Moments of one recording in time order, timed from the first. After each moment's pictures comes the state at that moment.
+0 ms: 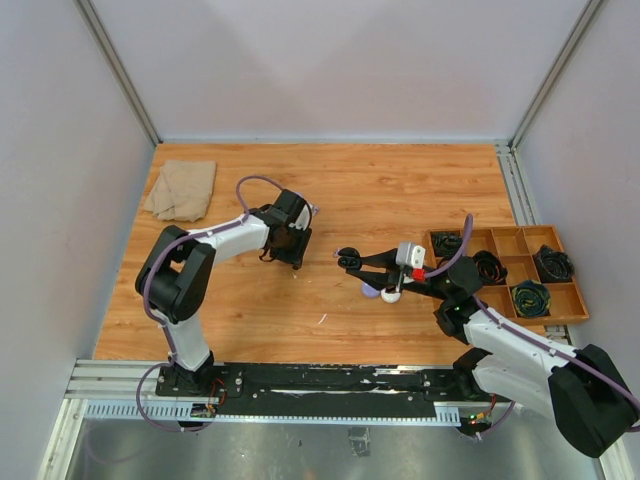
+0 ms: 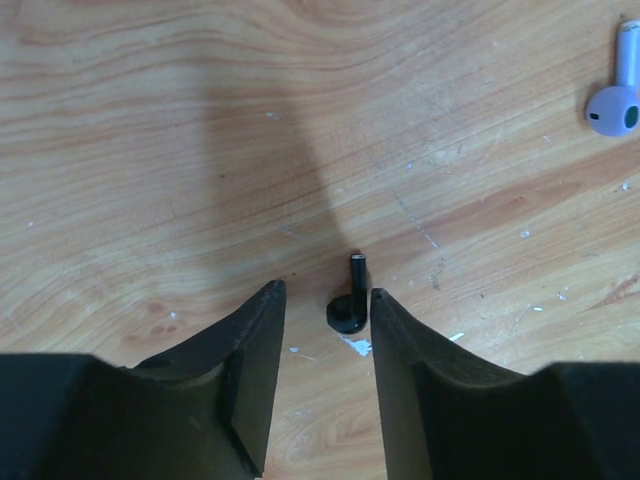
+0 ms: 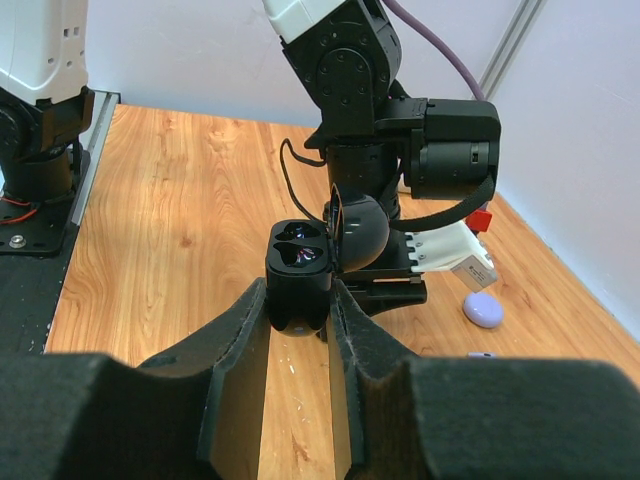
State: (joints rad) left arm -0.54 1.79 1.11 -0.45 0.02 -0.20; right arm 0.59 0.98 0.30 0.93 -0.77 -0.11
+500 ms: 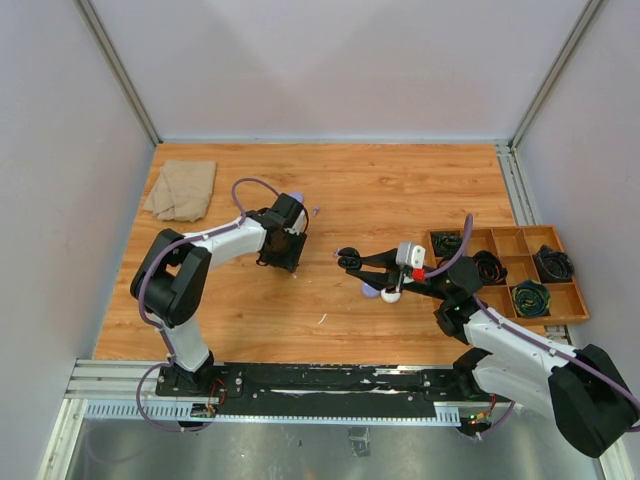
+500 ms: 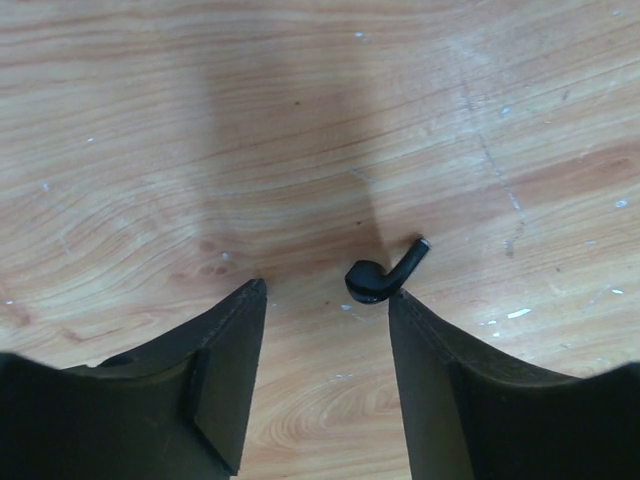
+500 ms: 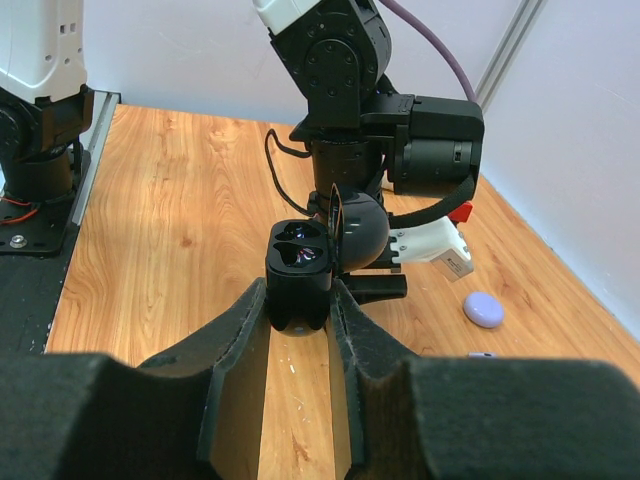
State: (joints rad) left arm -0.54 1.75 1.08 -0.51 -0.08 -0.22; right arm 0.59 0.98 0.30 0.93 -0.77 -0.11
